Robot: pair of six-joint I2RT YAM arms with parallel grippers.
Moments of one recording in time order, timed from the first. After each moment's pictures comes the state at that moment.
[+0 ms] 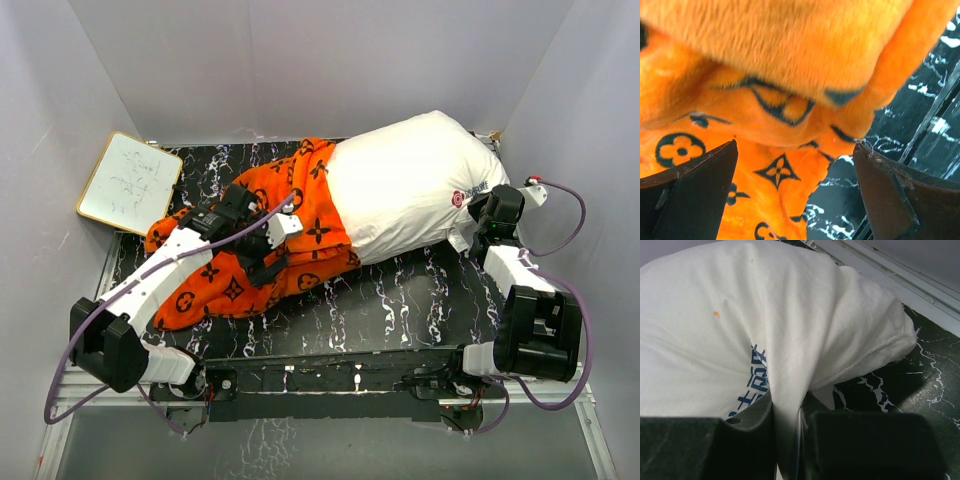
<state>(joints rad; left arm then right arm) -0.49 1.34 1.15 -0.95 0.32 0.64 -0.21 1.36 0.72 0.31 0.20 0.68</state>
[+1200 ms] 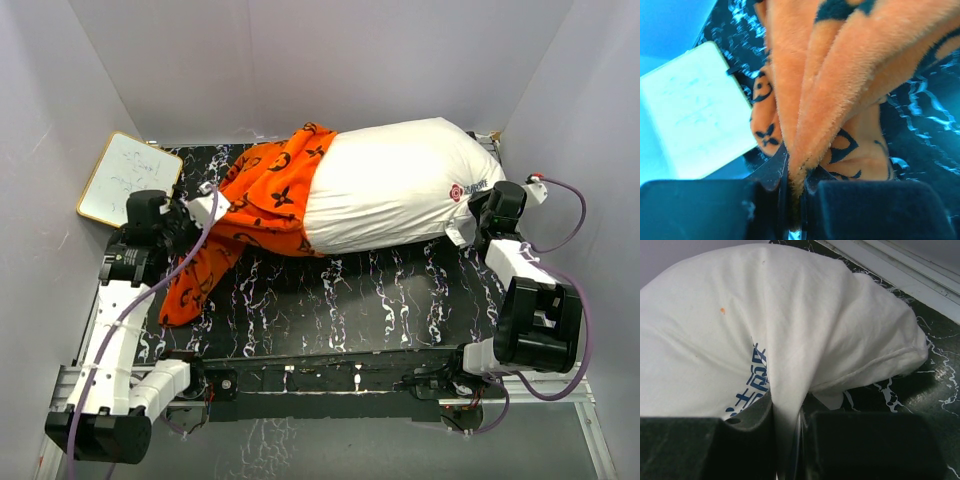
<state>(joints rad) -0.09 0.93 1.06 -0.80 0.14 0.81 -0.22 1.40 0.76 0.28 0.17 0.72</state>
